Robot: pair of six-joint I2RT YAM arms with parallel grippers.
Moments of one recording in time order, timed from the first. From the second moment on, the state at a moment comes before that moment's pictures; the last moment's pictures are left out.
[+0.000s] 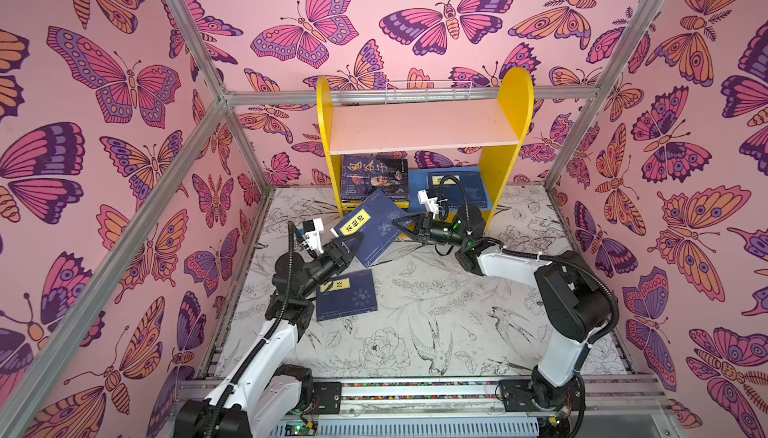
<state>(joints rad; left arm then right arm) -0.16 0.95 0.47 0.54 0.64 -1.21 0.56 1.81 1.07 0.82 -0.81 1.26</state>
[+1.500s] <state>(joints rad) -0.11 0.89 0.56 0.21 0.53 -1.11 0.64 1.67 1.10 0.44 -0.77 0.91</state>
